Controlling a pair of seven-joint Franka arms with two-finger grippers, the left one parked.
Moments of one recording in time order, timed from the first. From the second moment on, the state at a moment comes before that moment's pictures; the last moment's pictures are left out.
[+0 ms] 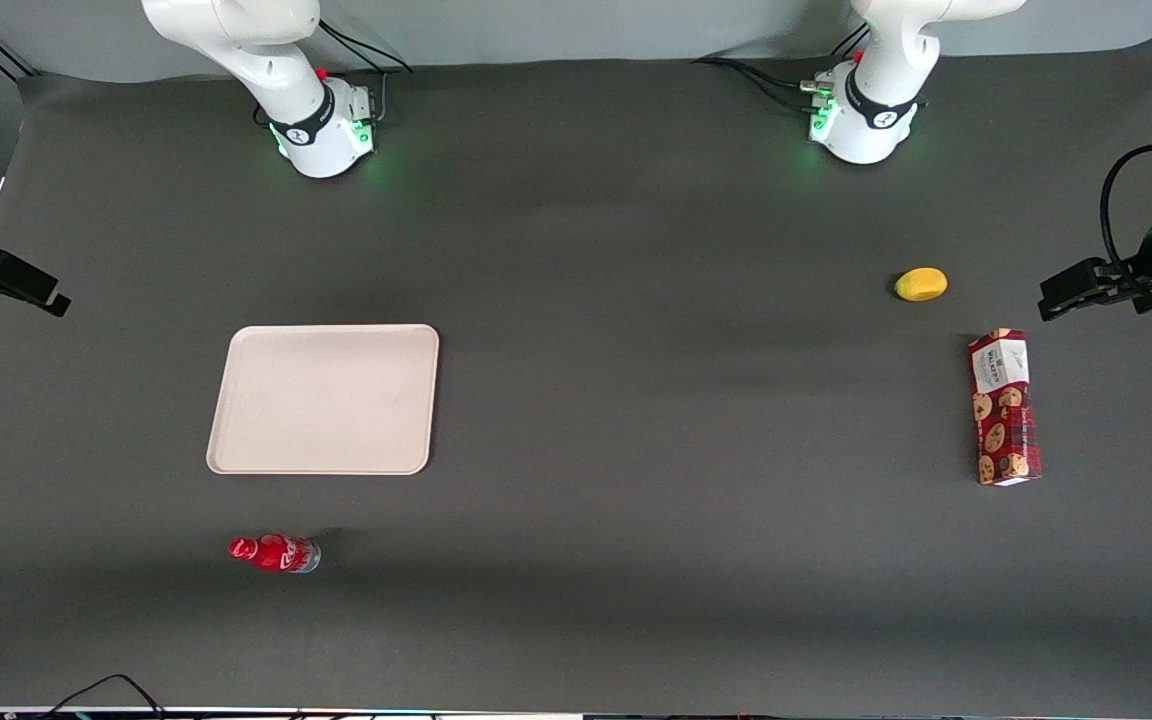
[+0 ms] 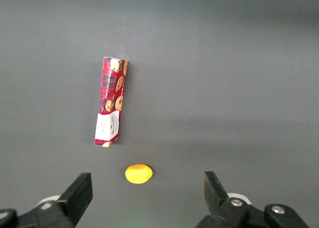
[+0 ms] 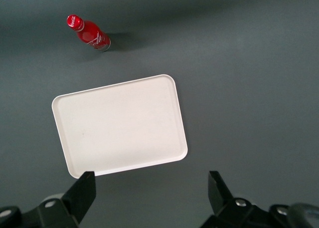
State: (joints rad) arm -0.02 -0.07 -0.10 -1.70 -0.02 1.67 0.11
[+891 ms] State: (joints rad) arm -0.02 -0.07 -0.10 -1.71 -0.02 1.67 0.08
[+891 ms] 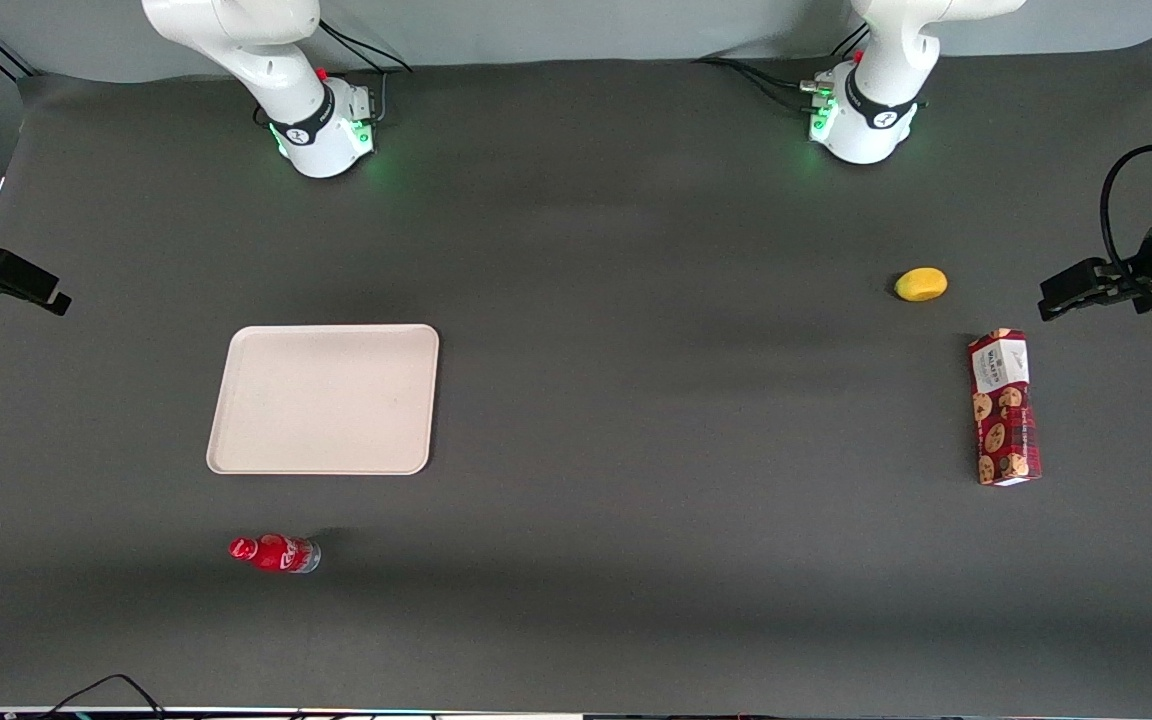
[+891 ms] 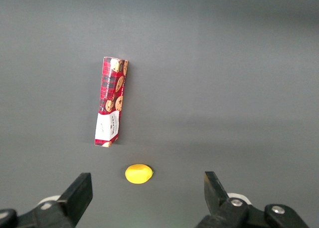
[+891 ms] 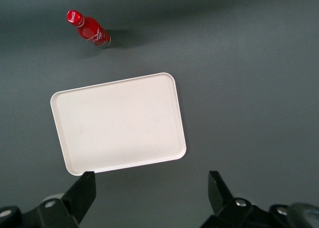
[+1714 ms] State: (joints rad) arm -0.02 -0.06 -0.09 -1.70 -0.02 1.67 0.07
